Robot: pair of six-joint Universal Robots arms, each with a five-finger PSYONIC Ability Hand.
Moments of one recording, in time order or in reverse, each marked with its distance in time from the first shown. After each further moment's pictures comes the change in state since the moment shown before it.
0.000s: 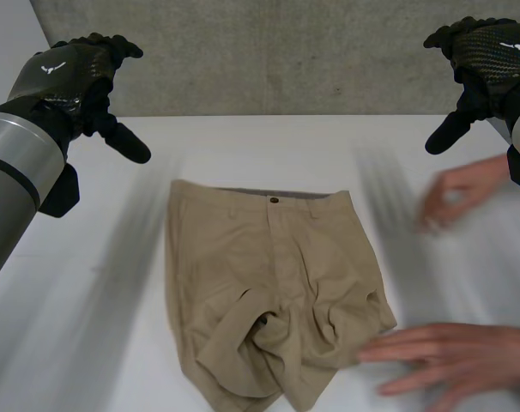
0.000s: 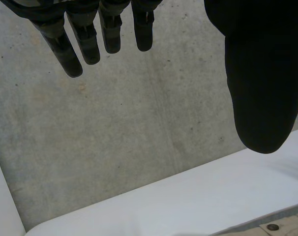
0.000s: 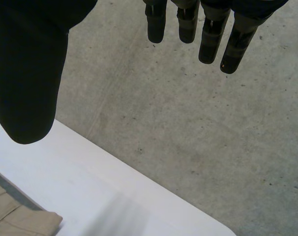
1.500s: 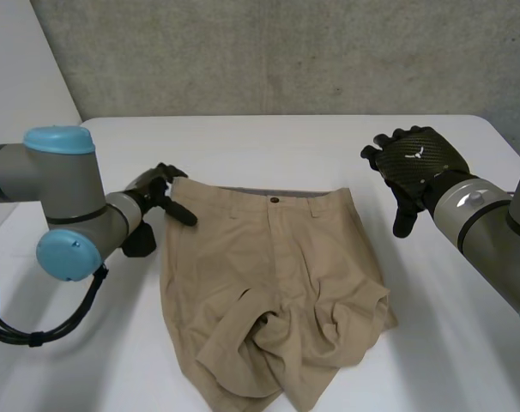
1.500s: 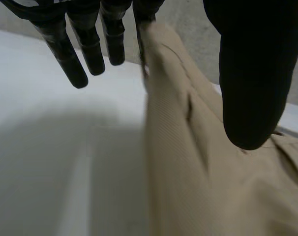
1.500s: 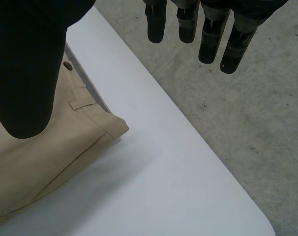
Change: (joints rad) left arm 0.128 -0.769 0.339 -0.020 0.196 -0.434; right arm 0.057 0.168 0.171 -0.091 -0.090 -0.362; left_hand 0.099 0.122 0.112 0.123 0.114; right_hand 0.000 0.000 0.000 0.000 0.000
